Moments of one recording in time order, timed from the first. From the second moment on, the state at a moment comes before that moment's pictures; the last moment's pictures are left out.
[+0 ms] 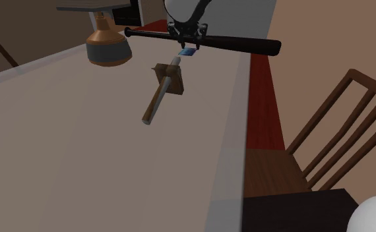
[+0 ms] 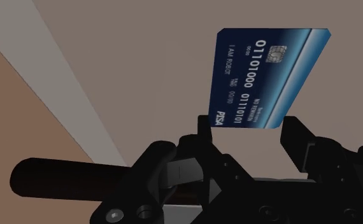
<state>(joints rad) -0.37 0.34 0.82 -1.78 -0.89 2.28 1.26</state>
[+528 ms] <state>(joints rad) -0.35 0.39 0.79 -1.82 -0.97 2.33 1.34</state>
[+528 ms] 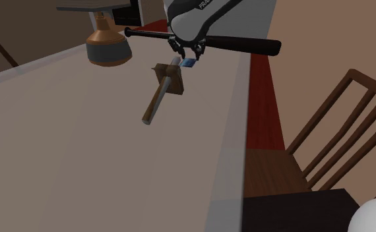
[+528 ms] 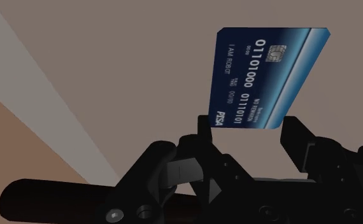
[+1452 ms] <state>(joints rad) -0.33 0.42 0.76 -1.83 -1.03 2.36 1.39</state>
